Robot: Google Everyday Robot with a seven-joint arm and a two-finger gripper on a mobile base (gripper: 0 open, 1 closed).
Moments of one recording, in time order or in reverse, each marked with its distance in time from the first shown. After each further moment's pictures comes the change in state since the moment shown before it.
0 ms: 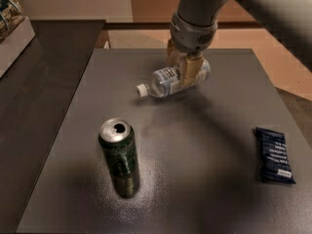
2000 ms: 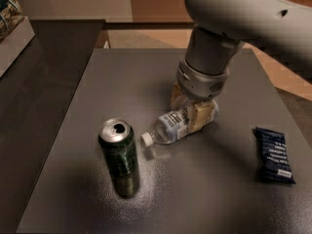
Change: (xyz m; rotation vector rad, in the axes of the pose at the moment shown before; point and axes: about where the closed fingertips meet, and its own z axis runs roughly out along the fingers) arm -0.032 0.110 0.031 -0.111 -0.037 -0.029
